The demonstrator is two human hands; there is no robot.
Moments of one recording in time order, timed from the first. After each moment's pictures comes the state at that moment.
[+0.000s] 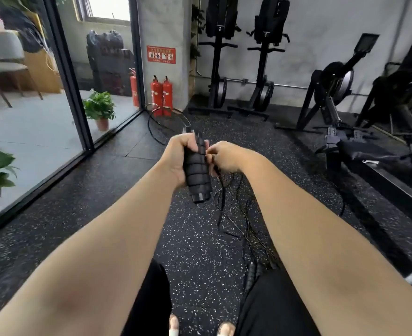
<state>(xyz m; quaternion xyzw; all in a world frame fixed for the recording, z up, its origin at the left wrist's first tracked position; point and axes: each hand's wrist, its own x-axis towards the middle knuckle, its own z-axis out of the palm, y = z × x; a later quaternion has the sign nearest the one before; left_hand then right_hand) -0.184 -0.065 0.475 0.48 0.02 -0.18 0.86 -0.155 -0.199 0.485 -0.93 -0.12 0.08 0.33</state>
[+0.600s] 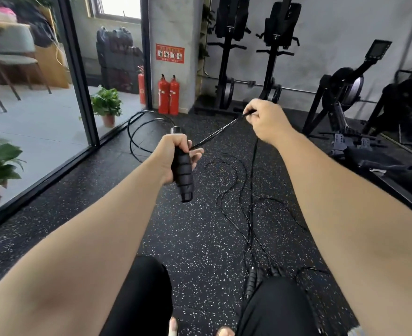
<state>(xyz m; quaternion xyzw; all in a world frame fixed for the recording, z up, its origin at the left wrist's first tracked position) -0.172 -0.031 0.471 0.53 0.06 -0.11 0.84 -0.115 -0.253 0.537 -0.94 -0.13 -0.22 0.23</state>
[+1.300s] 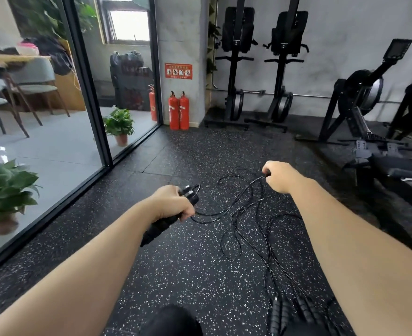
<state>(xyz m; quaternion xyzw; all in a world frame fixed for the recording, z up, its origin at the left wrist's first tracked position) -0.138 0.000 0.447 0.91 0.01 -0.14 0.40 -0.055 -0.286 0.458 -0.99 0.00 0.01 0.12</state>
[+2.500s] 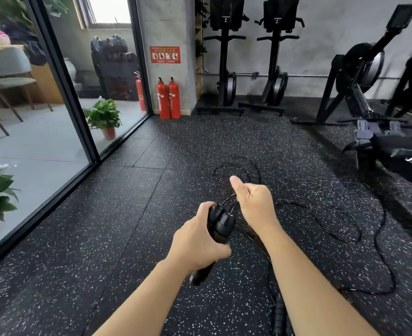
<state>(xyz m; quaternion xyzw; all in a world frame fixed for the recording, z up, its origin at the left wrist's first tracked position) -0.137 -0.078 0.356 0.92 -0.07 0.00 0.37 -0.083 -0.229 0.370 -0.85 -0.03 -0.17 0.50</state>
